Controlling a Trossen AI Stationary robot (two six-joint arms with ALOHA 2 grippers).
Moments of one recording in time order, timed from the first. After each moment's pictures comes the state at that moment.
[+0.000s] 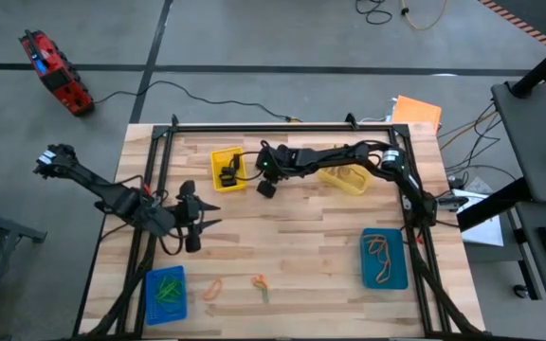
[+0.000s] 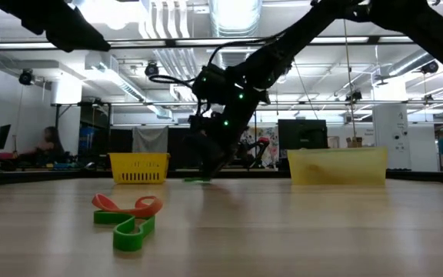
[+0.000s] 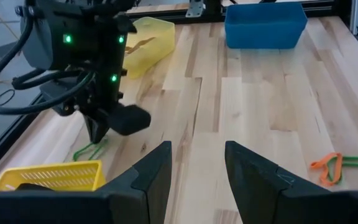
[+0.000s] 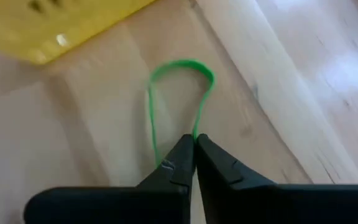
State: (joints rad) left arm -0.51 0.83 0.63 -0.38 -0.65 -0.27; right arm -0.28 2.24 1.58 -0.31 0.14 0.09
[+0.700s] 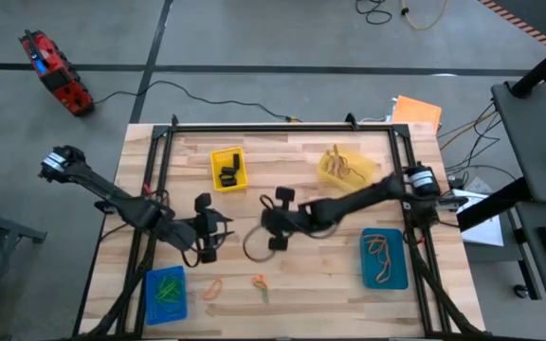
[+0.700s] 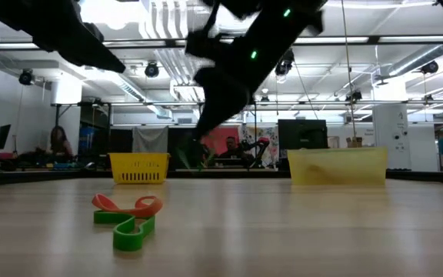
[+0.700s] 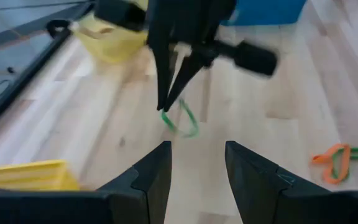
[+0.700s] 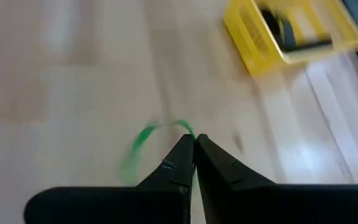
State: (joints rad) left arm -0.51 1.07 0.63 -0.23 -0.63 -0.30; right arm 0.15 1.99 1.38 -0.28 0.42 0.05
